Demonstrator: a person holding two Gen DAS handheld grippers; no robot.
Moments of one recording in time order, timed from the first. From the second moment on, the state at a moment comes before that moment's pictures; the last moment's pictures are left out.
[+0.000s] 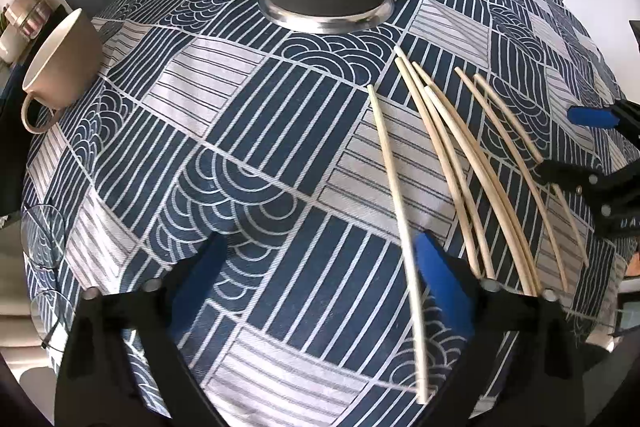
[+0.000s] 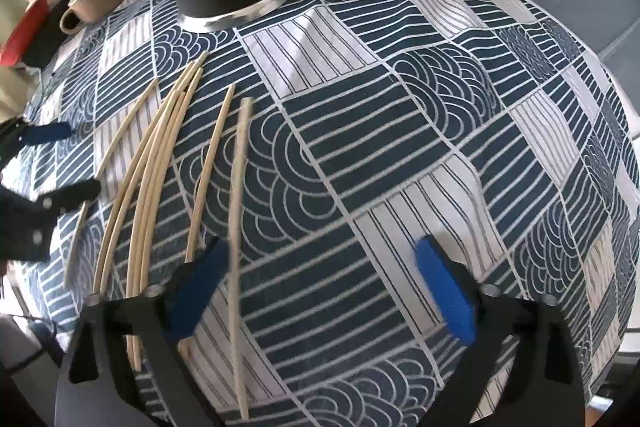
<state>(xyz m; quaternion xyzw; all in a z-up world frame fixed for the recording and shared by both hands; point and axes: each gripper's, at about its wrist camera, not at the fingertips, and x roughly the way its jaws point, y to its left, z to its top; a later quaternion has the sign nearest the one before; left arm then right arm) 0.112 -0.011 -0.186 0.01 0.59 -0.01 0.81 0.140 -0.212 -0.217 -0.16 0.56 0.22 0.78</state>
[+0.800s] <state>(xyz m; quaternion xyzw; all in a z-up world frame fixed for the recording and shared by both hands) 0.096 0.053 -0.173 -0.09 0.62 0.02 0.78 0.147 -0.285 -0.194 -0.01 0.58 0.21 0.78</state>
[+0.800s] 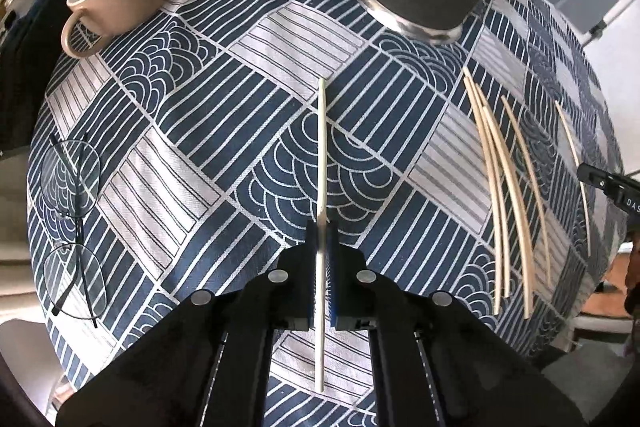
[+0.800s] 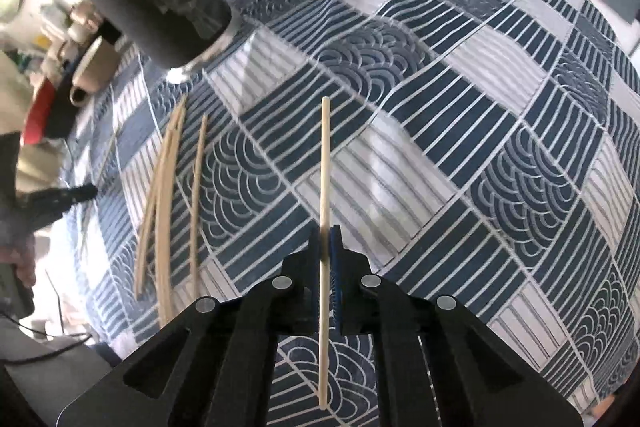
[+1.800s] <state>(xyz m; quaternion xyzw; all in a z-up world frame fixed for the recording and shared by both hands) 0.180 0.069 -0.019 -0.11 0.46 0.01 0.88 0.232 -0.220 -0.038 0.06 0.43 0.31 0.84</state>
